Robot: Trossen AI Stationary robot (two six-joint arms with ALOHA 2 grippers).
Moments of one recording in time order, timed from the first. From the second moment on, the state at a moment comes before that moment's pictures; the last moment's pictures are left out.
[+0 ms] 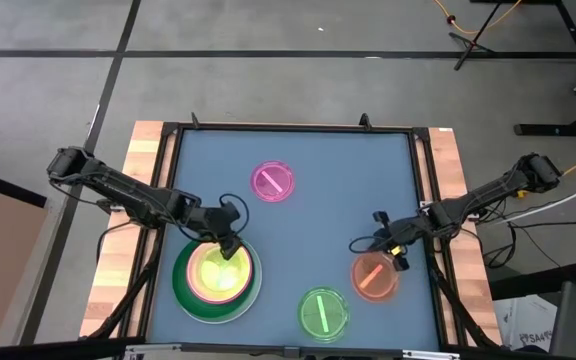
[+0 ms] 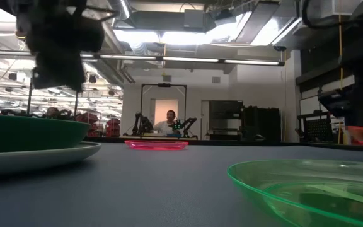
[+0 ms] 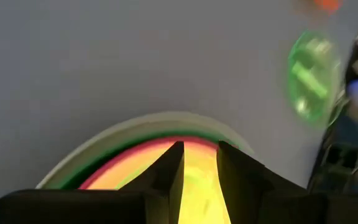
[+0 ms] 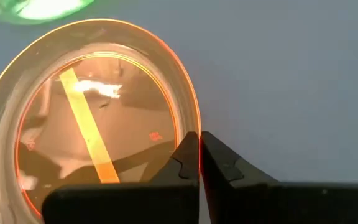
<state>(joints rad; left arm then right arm) -0.26 1.18 0.66 -0.34 -0.04 -1.02 0.40 0.86 0.25 -0.23 -0.01 0.12</state>
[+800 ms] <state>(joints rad) -0.26 1.24 0.66 0.17 -0.63 -0.78 0.40 0.86 0.25 0.10 0.80 0.12</state>
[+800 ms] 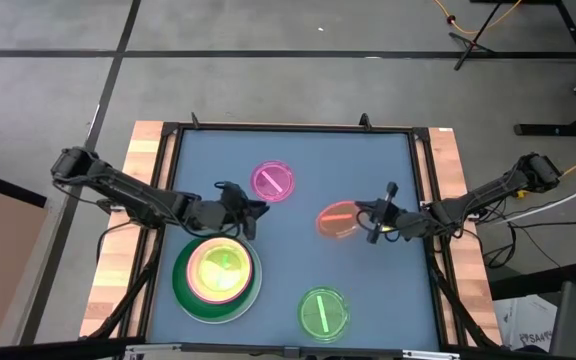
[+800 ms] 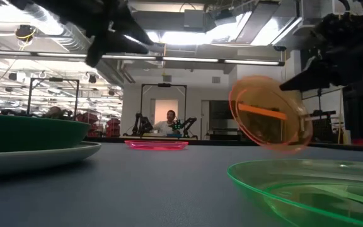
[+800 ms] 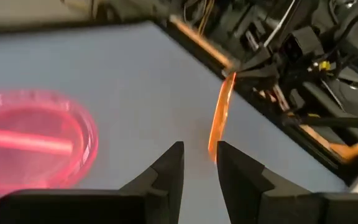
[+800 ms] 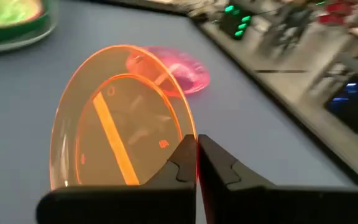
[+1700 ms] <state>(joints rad) -0.23 1.78 0.95 0.72 -0.76 -0.12 0.40 0.86 0.25 0.19 0.98 0.13</state>
